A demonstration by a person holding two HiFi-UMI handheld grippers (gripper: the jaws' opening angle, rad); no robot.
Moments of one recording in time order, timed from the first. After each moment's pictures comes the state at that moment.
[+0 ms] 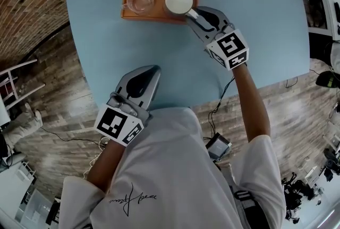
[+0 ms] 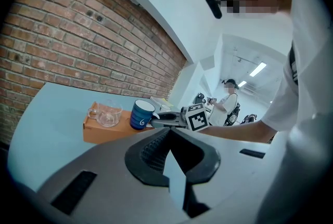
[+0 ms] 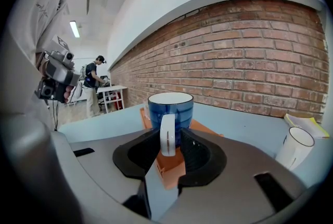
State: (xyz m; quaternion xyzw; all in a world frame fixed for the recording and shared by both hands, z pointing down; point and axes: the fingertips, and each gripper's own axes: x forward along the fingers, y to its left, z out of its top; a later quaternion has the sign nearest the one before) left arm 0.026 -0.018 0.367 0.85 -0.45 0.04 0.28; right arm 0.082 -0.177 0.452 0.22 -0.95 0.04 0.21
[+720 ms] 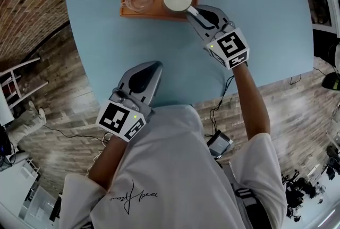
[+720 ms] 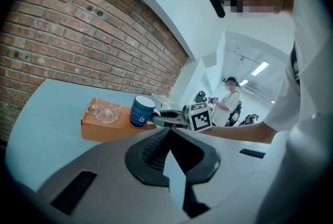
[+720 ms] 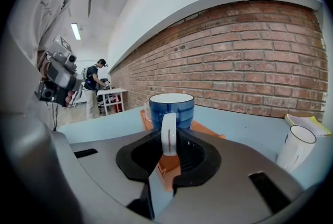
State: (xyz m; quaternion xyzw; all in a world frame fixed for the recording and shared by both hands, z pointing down) left arm 0.033 -0.025 0.378 0.84 -0.45 0.05 0.29; right arm 0.081 -0.176 0.451 0.22 -0.96 0.04 0.19
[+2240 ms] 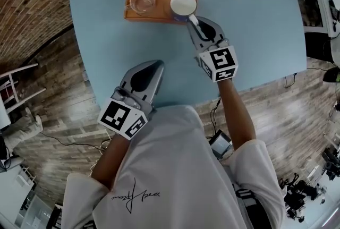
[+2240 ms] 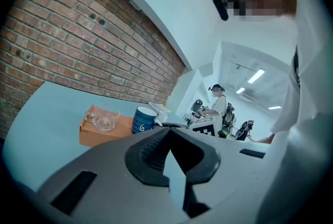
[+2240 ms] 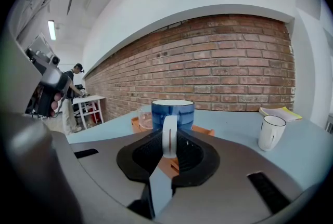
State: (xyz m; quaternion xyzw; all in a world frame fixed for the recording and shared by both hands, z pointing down) left arm 0.025 -0.021 0.356 0.85 -0.45 0.00 0.27; right arm 0.090 -0.157 0.436 0.35 -0.92 0.06 0.16
